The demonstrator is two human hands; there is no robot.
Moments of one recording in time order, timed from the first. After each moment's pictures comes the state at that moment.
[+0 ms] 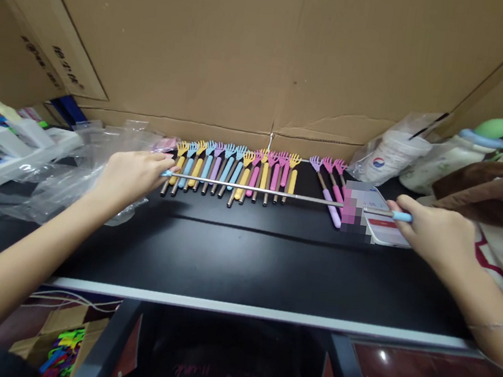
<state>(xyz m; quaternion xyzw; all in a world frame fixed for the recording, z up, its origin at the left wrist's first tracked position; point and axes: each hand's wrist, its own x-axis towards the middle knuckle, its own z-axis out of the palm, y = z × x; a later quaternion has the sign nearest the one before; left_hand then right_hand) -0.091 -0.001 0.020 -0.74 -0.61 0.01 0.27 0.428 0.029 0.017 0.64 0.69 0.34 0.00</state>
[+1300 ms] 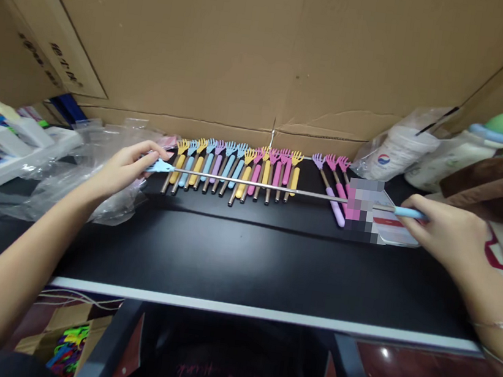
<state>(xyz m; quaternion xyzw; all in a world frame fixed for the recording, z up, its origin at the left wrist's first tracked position) -0.115 0.008 0.020 -0.68 -0.62 -0.34 -0.20 0.451 0.038 0.011 0.60 0.74 0.28 -0.12</state>
